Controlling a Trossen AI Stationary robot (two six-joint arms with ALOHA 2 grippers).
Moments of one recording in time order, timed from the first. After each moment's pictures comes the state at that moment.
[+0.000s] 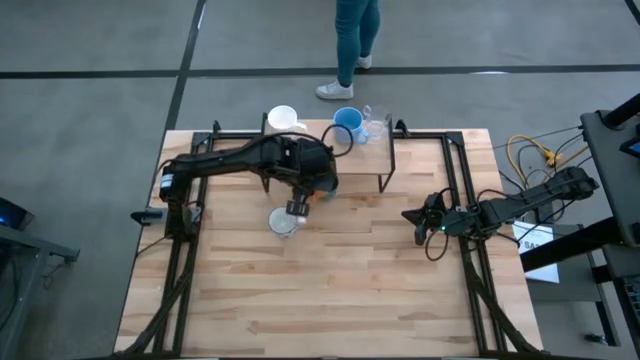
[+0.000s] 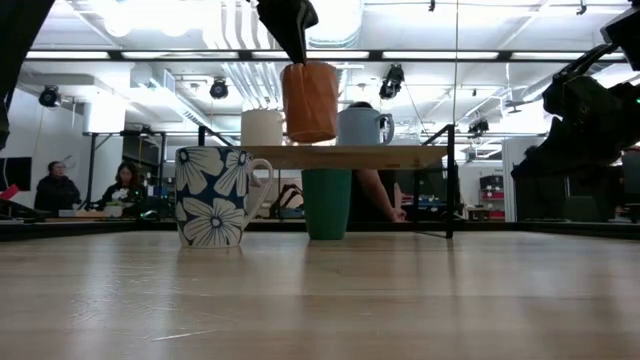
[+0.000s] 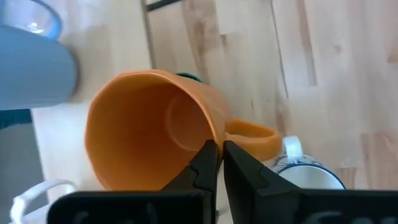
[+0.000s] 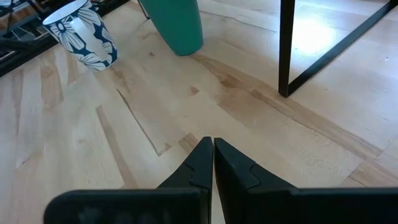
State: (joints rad) left arm 0.07 1.87 2.10 -1.39 -0.22 0.32; right arm 0.32 0.48 0.08 -0.20 0.62 0.76
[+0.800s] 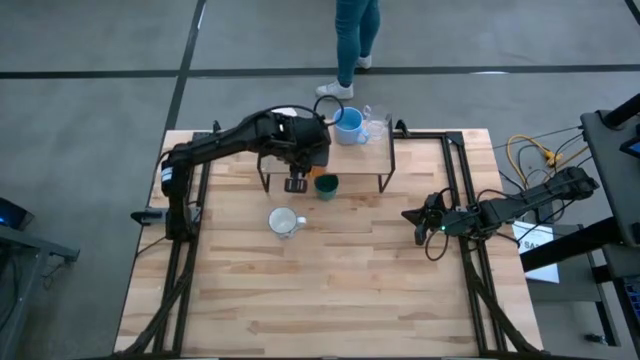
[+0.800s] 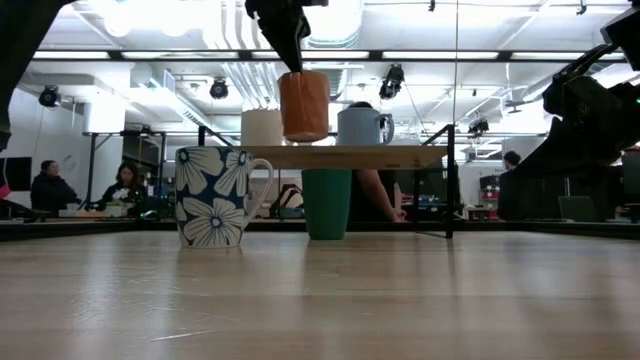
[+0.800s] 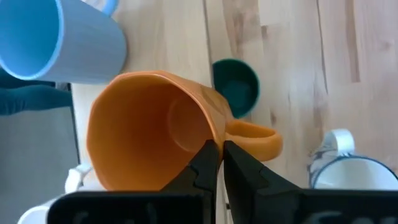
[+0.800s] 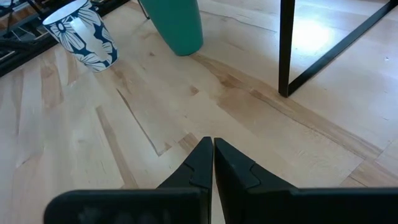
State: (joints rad) left arm 0.22 1.86 2.15 -1.40 -0.20 0.41; right arm 0.32 0.48 0.08 -0.20 0.62 0.76
